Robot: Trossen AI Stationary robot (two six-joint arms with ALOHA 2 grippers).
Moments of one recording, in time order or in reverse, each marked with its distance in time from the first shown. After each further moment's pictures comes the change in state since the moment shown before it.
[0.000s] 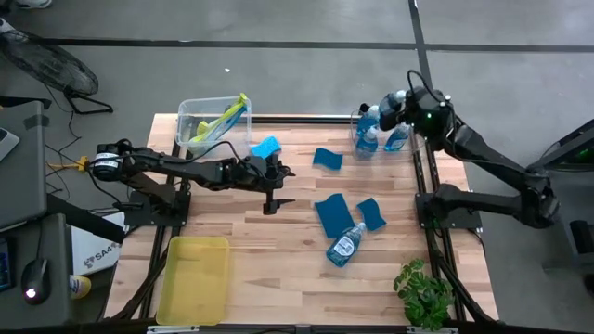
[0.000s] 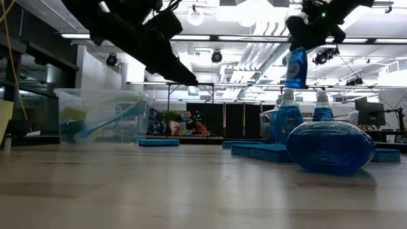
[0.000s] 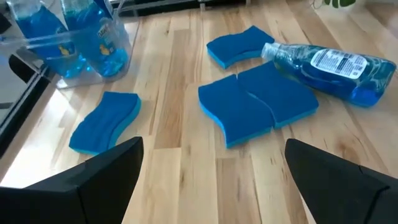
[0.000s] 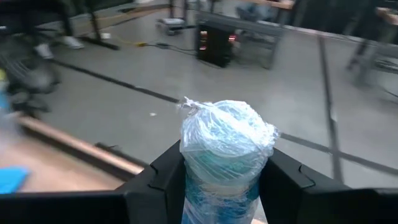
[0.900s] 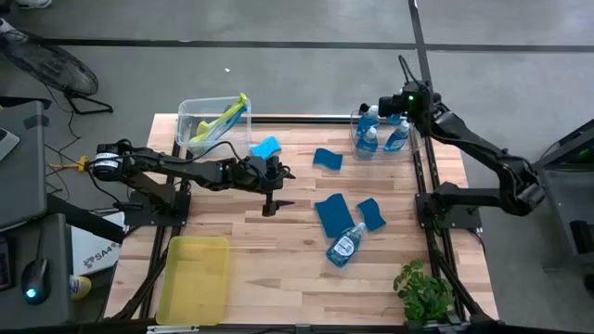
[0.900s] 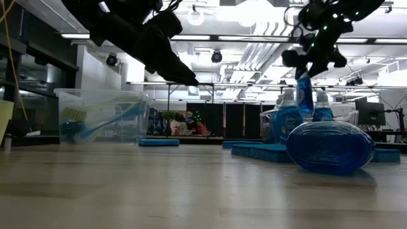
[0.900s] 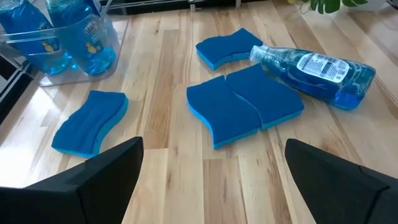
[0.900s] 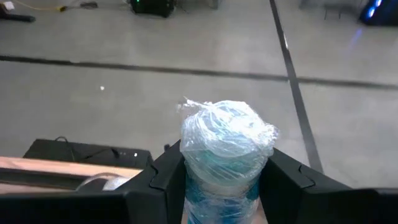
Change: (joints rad) left arm 0.000 0.001 -0.001 -0.001 0.045 -0.030; right arm -0.239 0.229 -0.001 -0.006 -0.003 0.202
